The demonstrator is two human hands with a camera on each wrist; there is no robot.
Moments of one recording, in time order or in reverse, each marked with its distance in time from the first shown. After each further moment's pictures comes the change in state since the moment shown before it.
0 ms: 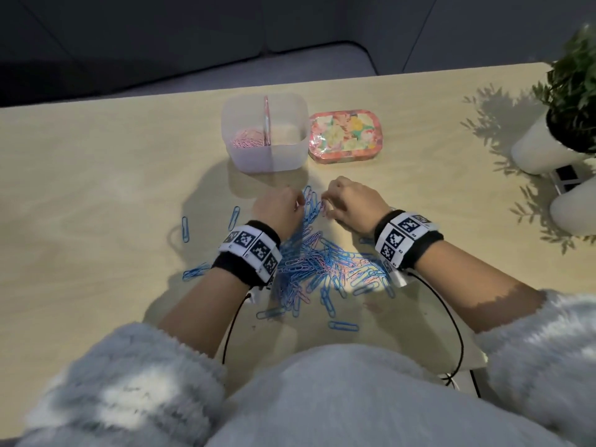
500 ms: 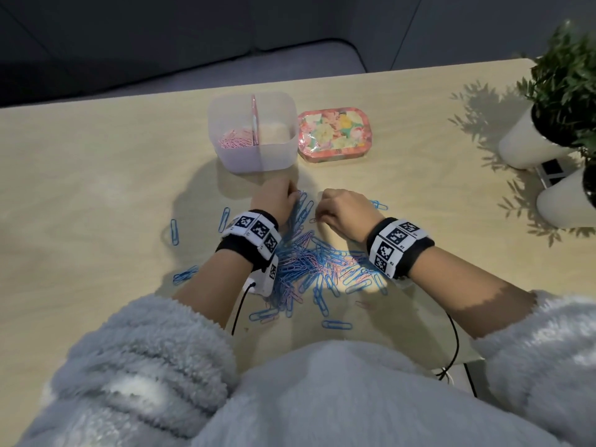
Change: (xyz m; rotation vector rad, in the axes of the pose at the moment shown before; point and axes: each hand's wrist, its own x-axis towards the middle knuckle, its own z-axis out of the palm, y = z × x) left_hand 0.030 -0.001 0.013 -0.165 -0.027 -0.106; right_hand -0.011 0.000 0.010 -0.028 0.022 -0.137
